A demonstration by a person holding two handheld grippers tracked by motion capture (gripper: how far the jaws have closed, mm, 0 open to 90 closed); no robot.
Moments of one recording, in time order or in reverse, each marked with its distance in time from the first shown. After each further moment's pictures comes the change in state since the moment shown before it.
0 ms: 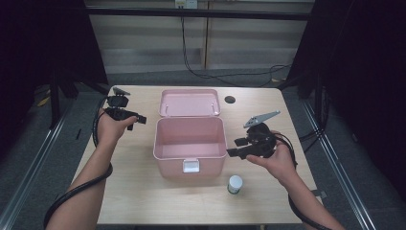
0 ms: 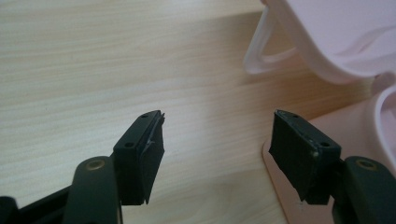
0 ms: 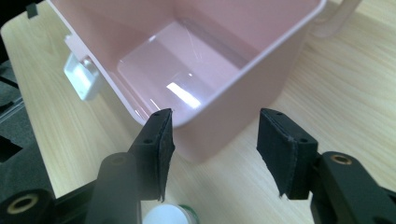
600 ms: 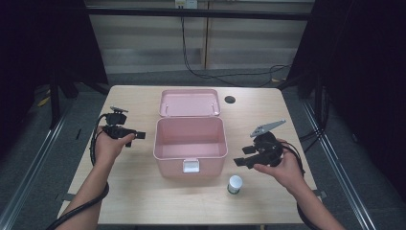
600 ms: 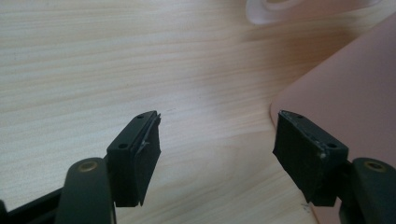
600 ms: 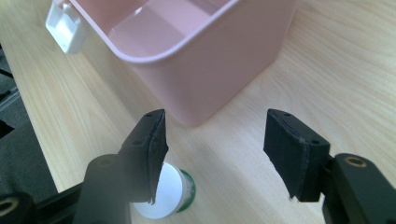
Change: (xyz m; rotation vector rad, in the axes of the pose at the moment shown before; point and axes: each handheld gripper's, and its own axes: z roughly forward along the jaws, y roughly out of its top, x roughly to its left) left arm 0.006 -0.051 0.012 -0.017 -0.027 0.017; right arm -0.005 -0.030 -0.002 0.051 -0.003 0.021
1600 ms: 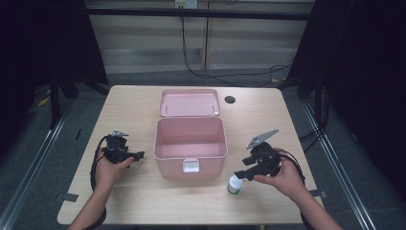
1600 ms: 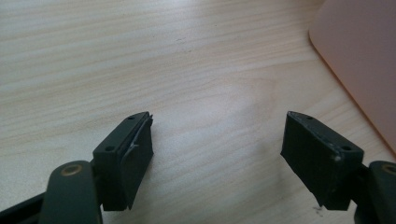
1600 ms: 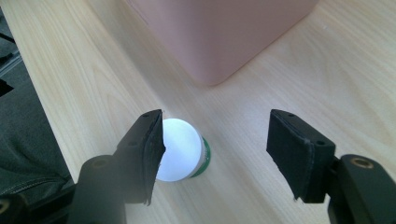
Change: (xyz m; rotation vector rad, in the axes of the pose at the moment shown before) left arm 0.008 -0.067 0.025 -0.043 0.046 0.134; right arm 0.010 -0.018 0.013 0.125 0.028 -0.041
